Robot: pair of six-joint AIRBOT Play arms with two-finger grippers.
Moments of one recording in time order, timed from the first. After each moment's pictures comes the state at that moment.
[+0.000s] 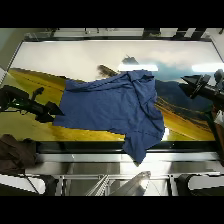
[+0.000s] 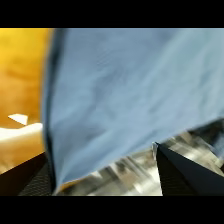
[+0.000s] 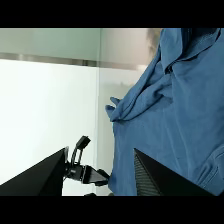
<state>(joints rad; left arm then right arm) 0.34 -1.75 1.16 -2.14 1.46 1.97 -0.55 -1.63 1.03 -0.01 1.42 0.82</state>
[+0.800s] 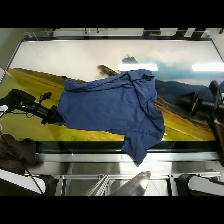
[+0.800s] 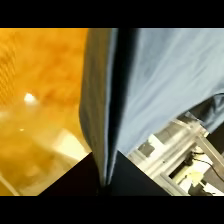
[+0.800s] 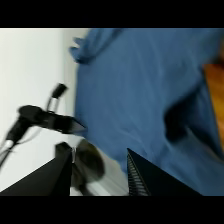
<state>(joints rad) 0.34 -1.79 1.16 -2.20 1.55 2.04 -0.59 -1.34 0.72 -0.37 1.41 0.91</state>
